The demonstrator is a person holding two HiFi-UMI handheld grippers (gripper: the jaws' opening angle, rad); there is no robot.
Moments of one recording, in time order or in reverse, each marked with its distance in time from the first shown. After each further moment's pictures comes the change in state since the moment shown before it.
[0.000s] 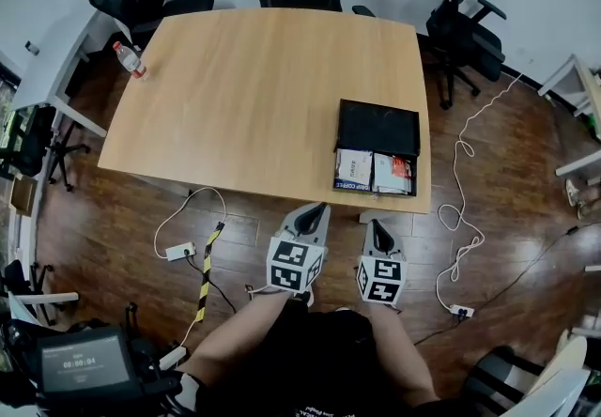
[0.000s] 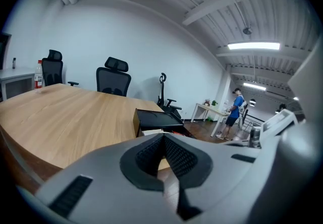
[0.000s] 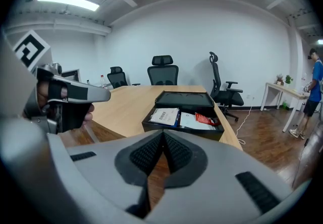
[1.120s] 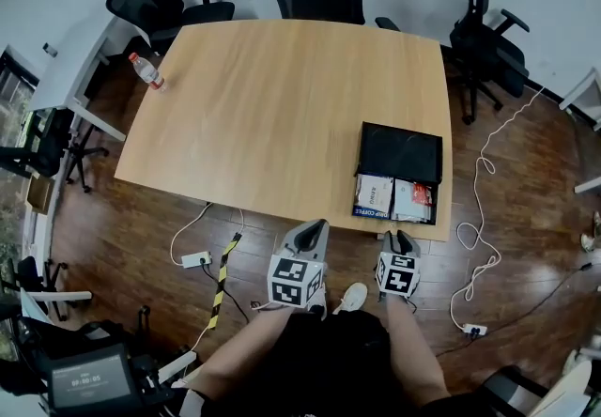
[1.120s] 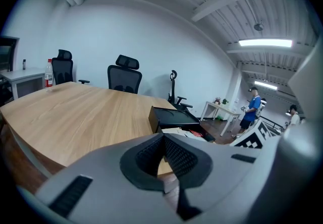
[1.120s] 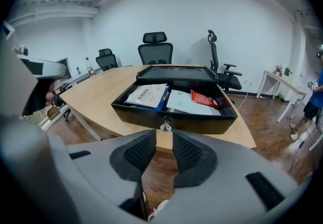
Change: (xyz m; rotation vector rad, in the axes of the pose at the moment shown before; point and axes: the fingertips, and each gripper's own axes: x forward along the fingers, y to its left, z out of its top) left arm 0.002 0.051 -0.005 -0.034 0.028 0.103; right arm 0.080 -0.040 -0.047 0.023 0.222 -0.048
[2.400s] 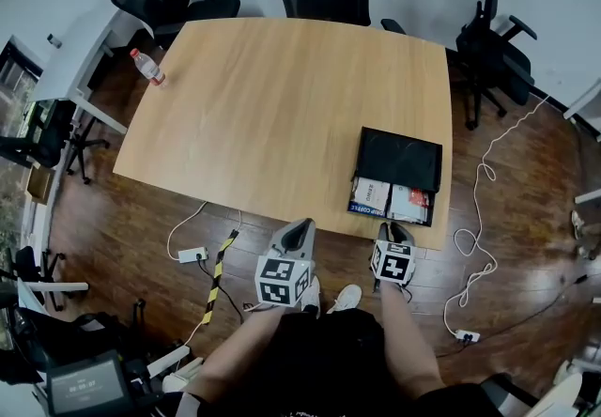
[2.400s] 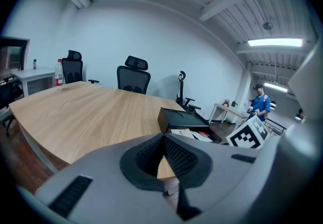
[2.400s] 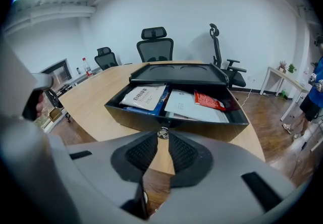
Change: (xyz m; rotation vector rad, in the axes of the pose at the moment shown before) left arm 0.006 0.018 0.003 -0.046 -0.013 0.093; right arm 0.032 -0.010 0.025 0.013 0.042 0.030
